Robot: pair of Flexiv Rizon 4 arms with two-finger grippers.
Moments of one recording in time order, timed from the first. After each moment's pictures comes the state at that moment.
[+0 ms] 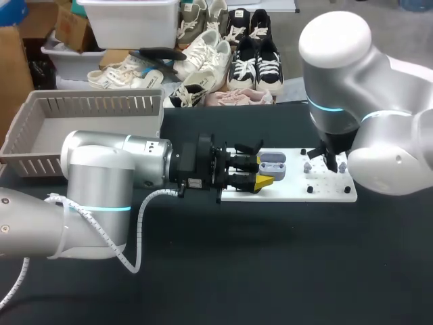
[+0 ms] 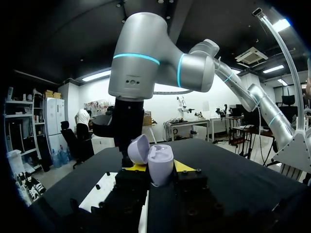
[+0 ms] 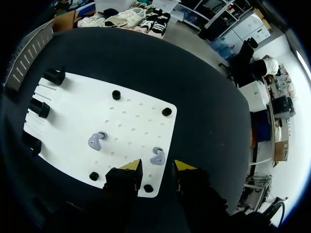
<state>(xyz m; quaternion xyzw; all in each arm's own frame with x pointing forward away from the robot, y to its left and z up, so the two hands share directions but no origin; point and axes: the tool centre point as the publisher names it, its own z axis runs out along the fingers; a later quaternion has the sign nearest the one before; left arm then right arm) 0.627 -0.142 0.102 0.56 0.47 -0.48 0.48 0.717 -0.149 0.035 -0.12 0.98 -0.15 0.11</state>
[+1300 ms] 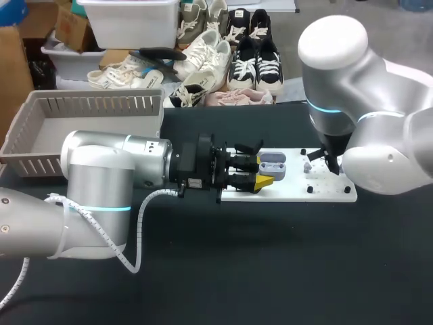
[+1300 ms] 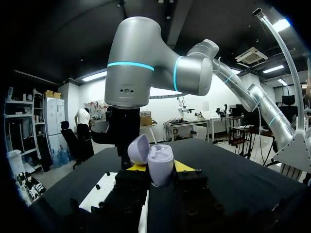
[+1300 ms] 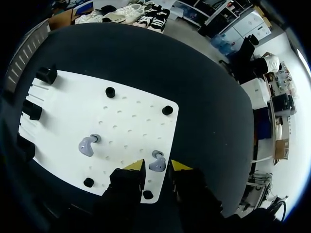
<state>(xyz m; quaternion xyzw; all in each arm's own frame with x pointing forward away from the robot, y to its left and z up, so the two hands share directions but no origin) 0.627 -0.142 0.102 0.56 0.47 -0.48 0.48 0.721 -0.153 0.021 -0.11 0.98 -0.15 0.10</state>
